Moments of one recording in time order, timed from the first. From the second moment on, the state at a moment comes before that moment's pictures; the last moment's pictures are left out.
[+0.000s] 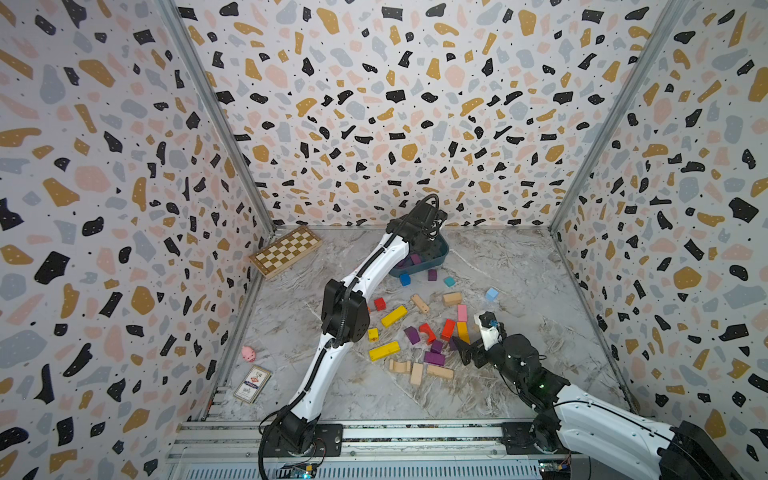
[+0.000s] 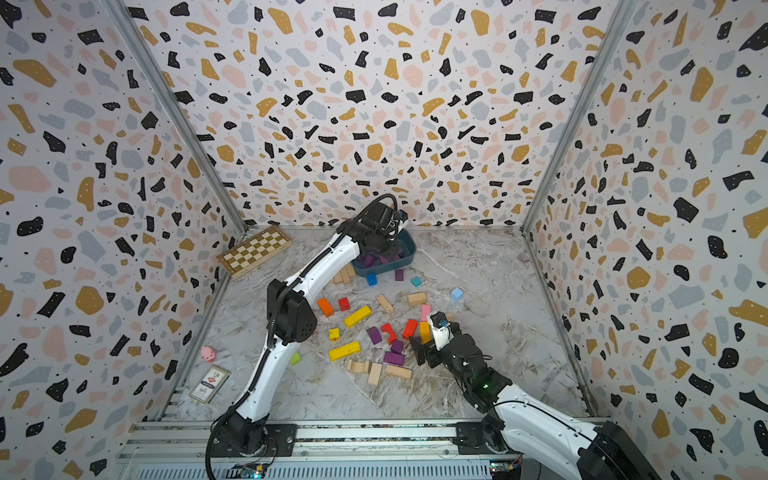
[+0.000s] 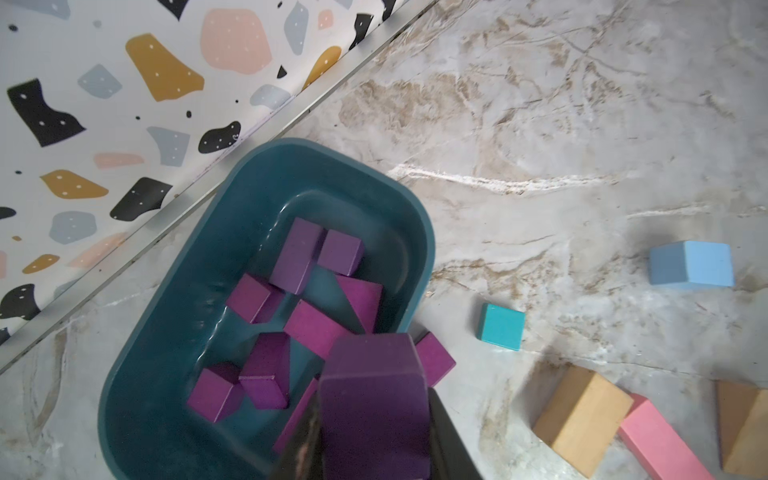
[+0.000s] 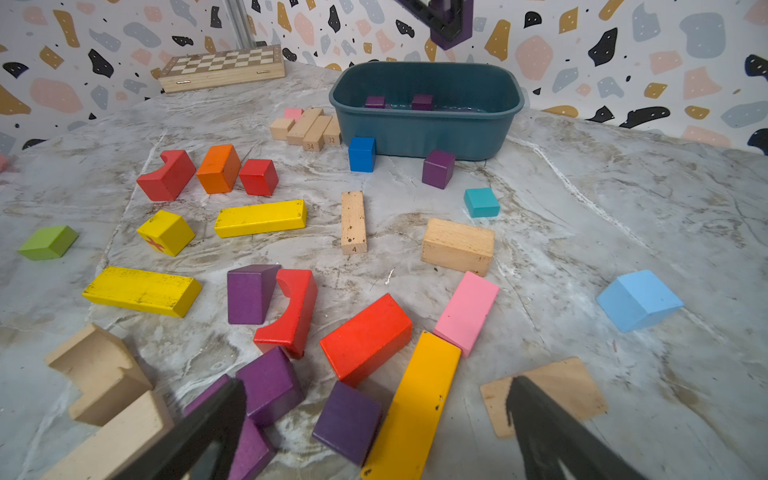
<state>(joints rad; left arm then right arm) -0.59 2.47 2.51 -0.92 0.02 0.15 0.71 0.83 0.15 0.34 0.10 0.08</state>
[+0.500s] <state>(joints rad) -0.54 2.52 2.49 -0.88 0.04 0.15 0.71 0.84 0.15 0.34 0.10 0.08</state>
